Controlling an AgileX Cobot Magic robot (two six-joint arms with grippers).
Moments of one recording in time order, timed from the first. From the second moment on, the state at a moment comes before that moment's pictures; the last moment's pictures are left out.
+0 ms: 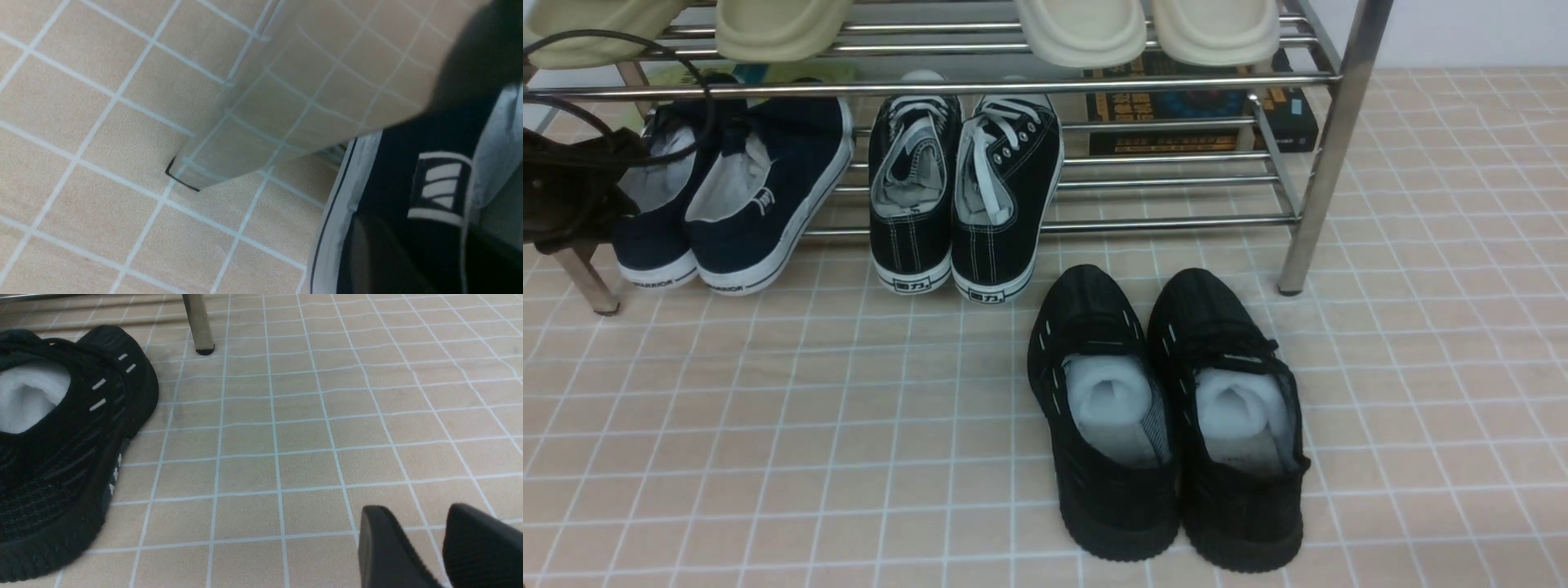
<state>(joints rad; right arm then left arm) -0.02 -0.01 0.01 0.07 0.40 0.04 0.27 1.85 -1.38 -0.39 0.52 0.01</state>
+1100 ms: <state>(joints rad) -0.02 -0.01 0.01 0.07 0.40 0.04 0.27 1.25 -1.23 0.16 1.15 -0.29</state>
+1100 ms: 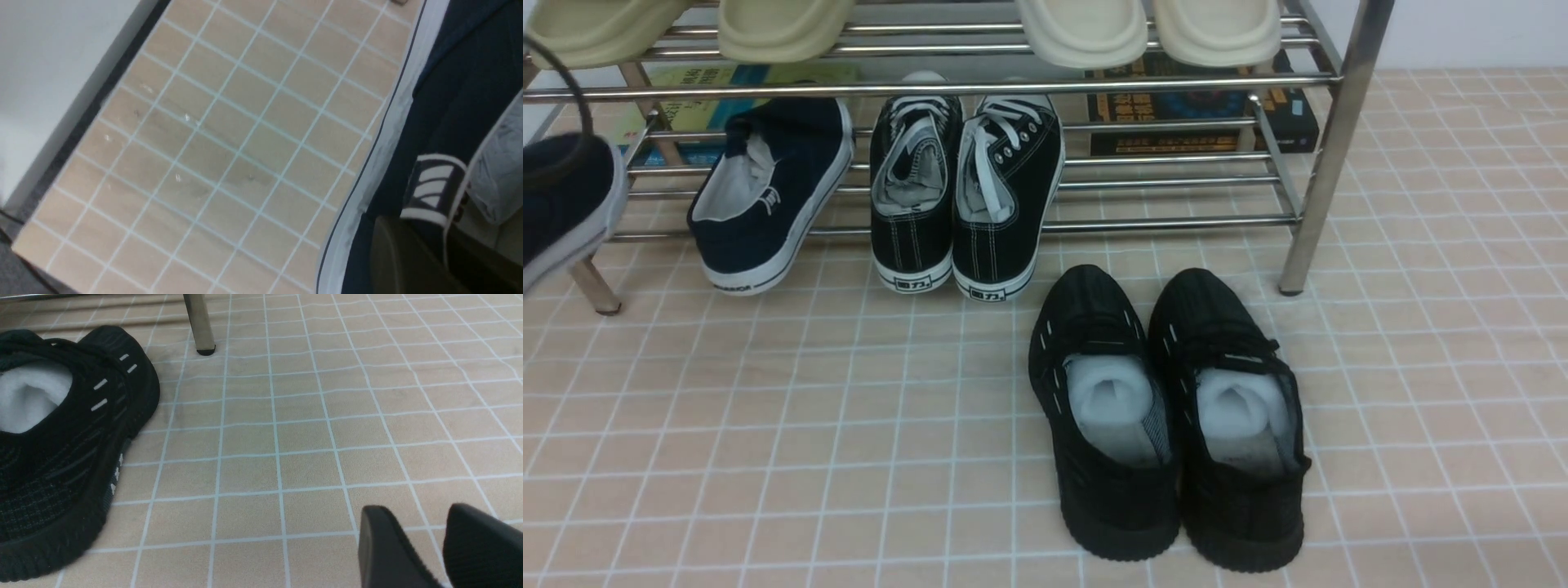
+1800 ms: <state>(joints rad) -0.02 -0.01 0.01 0.07 0.40 0.04 0.27 1.25 -0.75 0.15 0.61 -0.45</state>
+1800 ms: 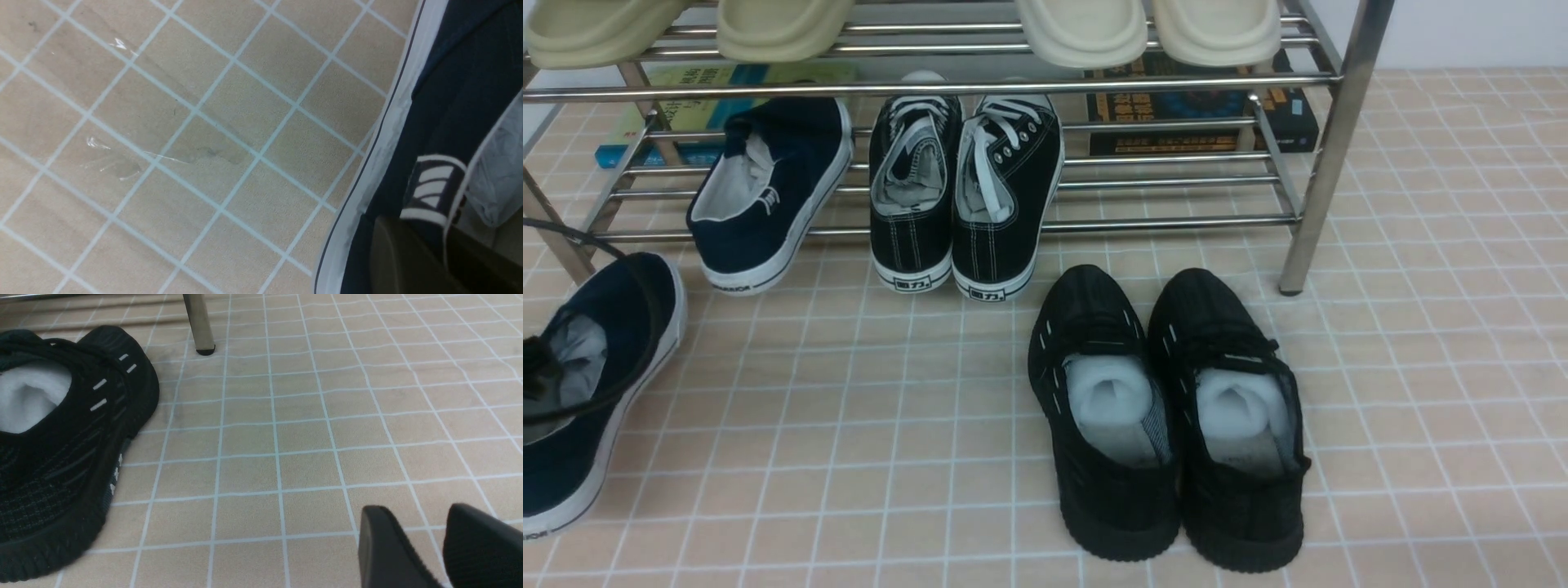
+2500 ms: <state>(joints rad) -0.02 -0.01 0.01 0.07 0.40 0.04 0.27 1.38 -0.83 0.23 0.64 -0.45</state>
